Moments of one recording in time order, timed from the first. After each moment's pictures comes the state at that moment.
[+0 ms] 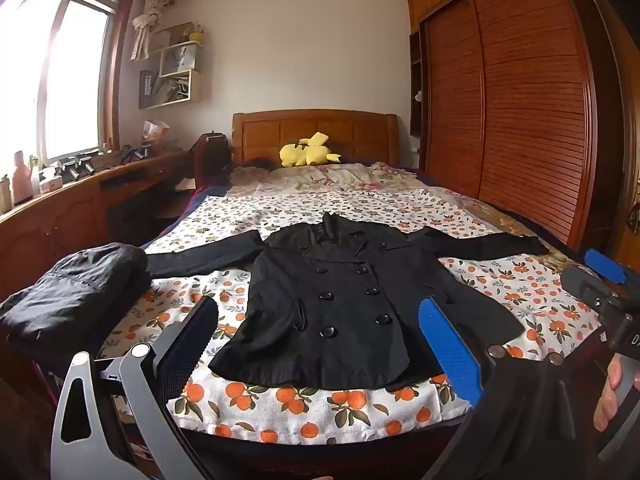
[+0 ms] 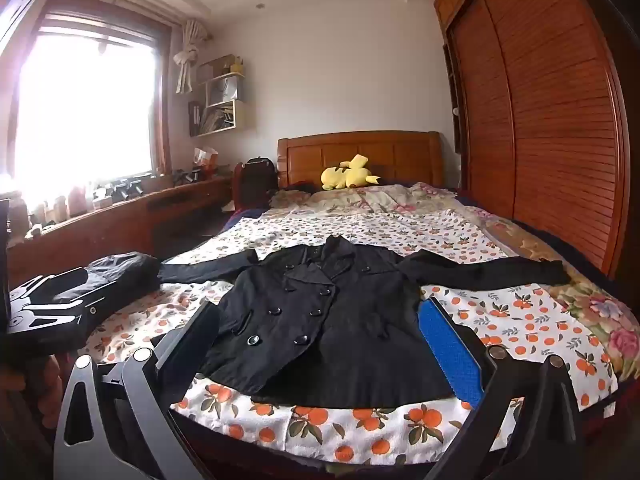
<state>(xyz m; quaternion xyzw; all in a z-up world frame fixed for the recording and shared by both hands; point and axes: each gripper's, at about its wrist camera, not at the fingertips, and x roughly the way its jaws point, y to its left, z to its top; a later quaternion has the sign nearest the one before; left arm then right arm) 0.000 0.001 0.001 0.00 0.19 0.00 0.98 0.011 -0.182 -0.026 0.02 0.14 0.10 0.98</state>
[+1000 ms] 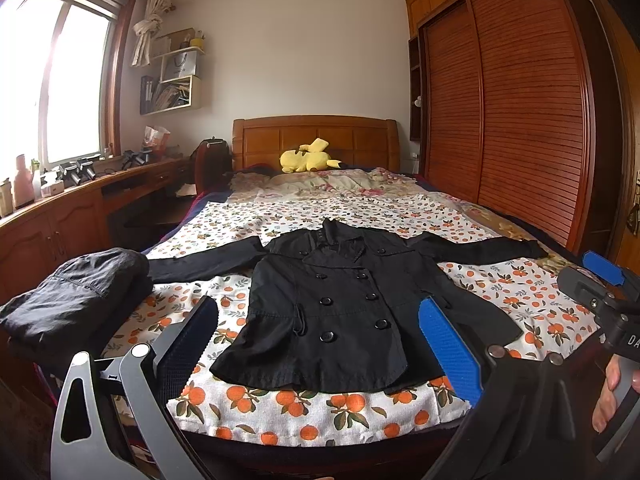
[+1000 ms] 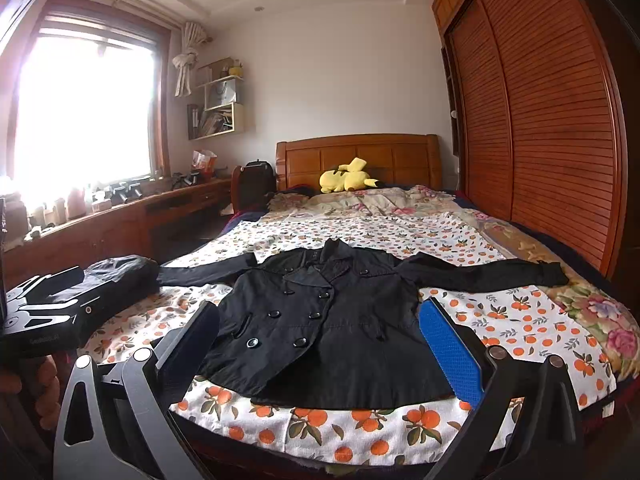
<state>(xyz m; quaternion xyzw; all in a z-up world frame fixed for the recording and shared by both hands) -0.011 -0.005 0.011 0.01 0.18 0.00 0.98 0.010 -0.185 -0.023 0.02 0.14 0.10 0.98</state>
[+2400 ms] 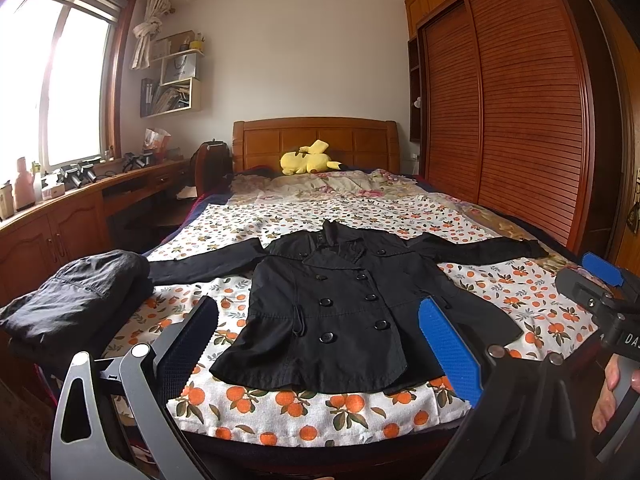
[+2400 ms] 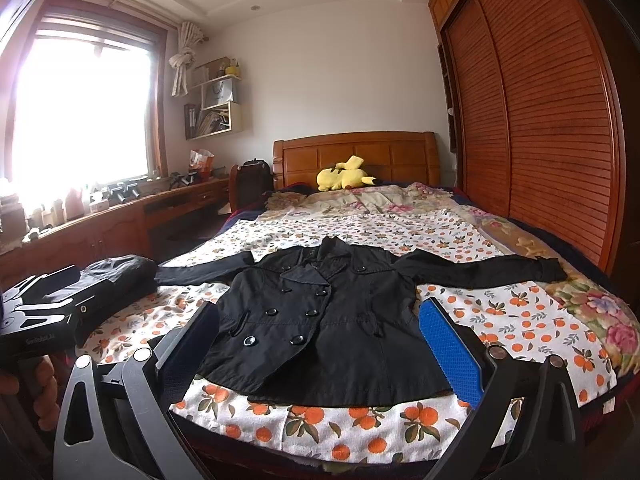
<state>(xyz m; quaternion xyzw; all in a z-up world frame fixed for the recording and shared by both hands) -0.012 -0.004 0.008 0.01 0.17 0.00 0.98 0.005 -0.186 -0.025 0.02 0.14 0.10 0.99</state>
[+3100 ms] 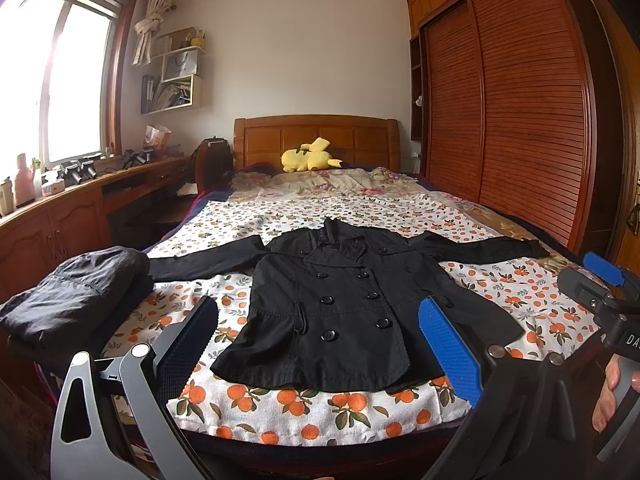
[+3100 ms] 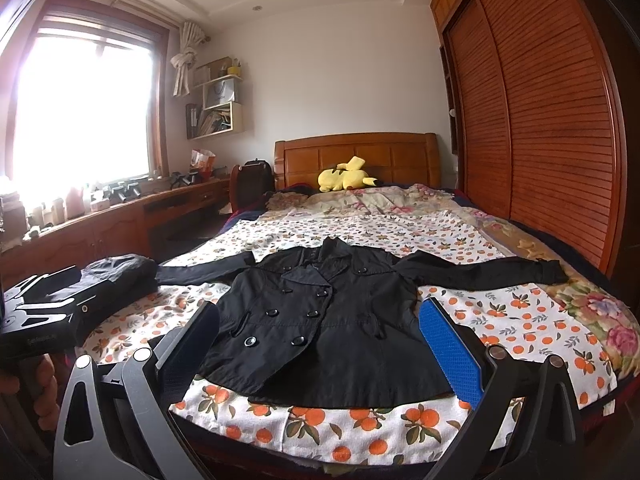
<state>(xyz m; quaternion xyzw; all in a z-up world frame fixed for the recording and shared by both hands) -0.009 -0.003 0.005 0.00 0.18 0.00 0.98 0.010 -0.180 -0.027 0.02 0.14 0.10 0.99</state>
